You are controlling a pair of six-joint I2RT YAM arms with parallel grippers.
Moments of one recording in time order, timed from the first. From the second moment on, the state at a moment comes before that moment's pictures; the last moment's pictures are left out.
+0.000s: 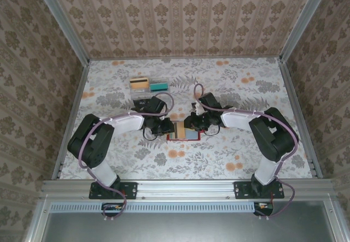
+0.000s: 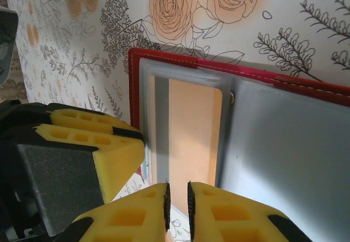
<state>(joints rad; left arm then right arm) -0.64 1.67 0.88 -0.34 0.38 -0.71 0.52 1.76 0.92 -0.12 -0.57 0.73</state>
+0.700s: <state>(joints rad) -0.64 1.69 0.88 -0.34 0.39 -0.71 0.52 1.83 0.91 -0.07 -0.61 0.76</state>
